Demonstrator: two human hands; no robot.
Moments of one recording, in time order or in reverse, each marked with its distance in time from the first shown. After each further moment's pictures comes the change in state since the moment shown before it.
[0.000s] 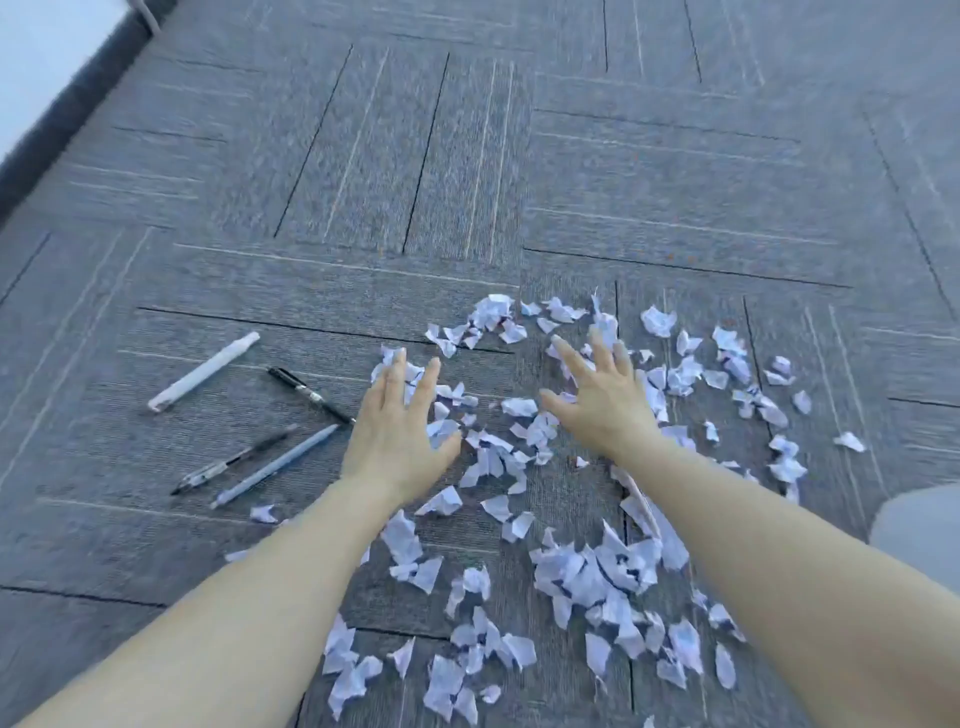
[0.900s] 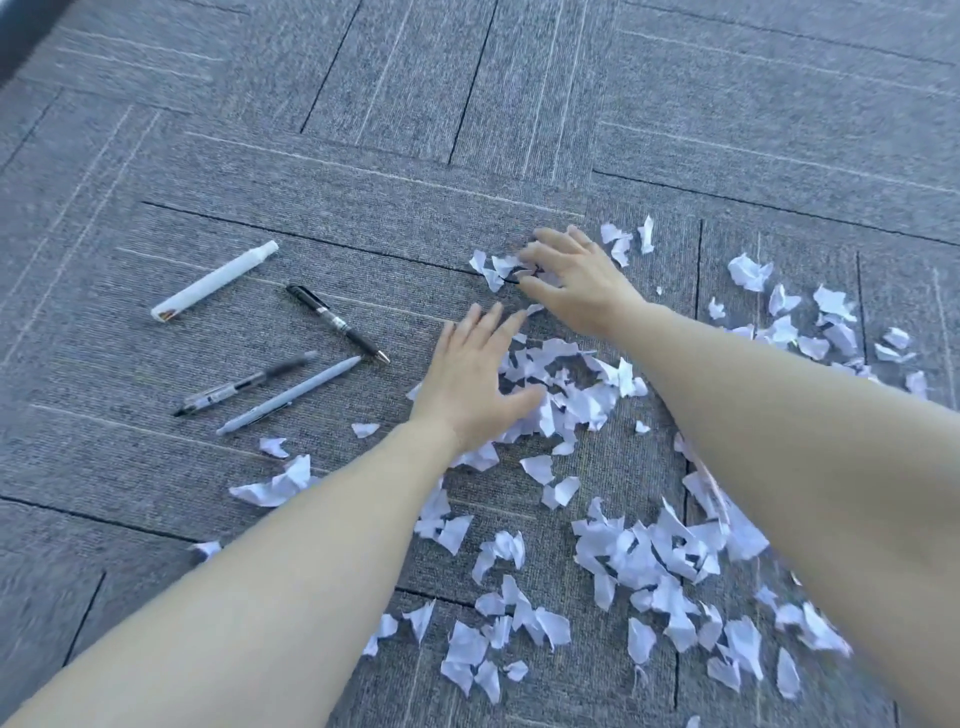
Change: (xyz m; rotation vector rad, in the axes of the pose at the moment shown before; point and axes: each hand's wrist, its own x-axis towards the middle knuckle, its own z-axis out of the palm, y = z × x) left_hand 0.024 0.007 0.047 -0.154 0.030 0.170; right_hand 0.095 -0.061 0.013 -0.011 -0.044 -0.353
